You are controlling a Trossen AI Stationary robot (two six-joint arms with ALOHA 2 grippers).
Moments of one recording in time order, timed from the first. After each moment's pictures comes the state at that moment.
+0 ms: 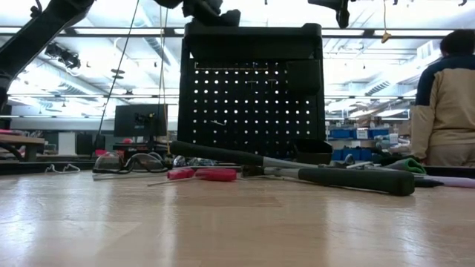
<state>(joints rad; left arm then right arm) 0.79 2.01 2.34 -0.29 -0.30 0.17 -0.81 1.05 1.24 -0.28 -0.61 0.44</state>
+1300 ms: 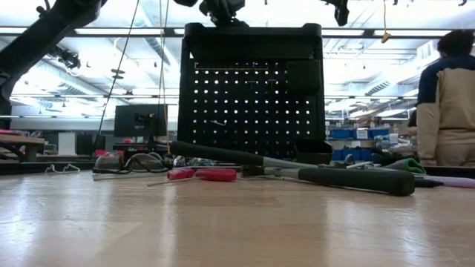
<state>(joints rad) 0.61 2.08 2.36 -0.18 -0.78 0.82 -0.80 1.05 1.24 -0.27 -0.68 0.49</state>
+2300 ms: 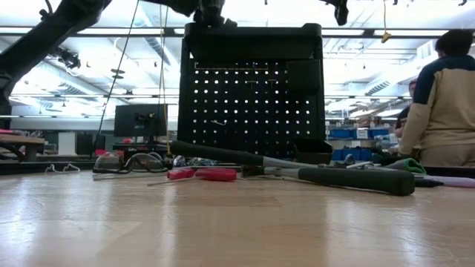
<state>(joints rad) 0.68 2.09 2.35 0.13 -1.05 0.73 -0.79 1.05 1.24 -0.25 -0.65 0.47</state>
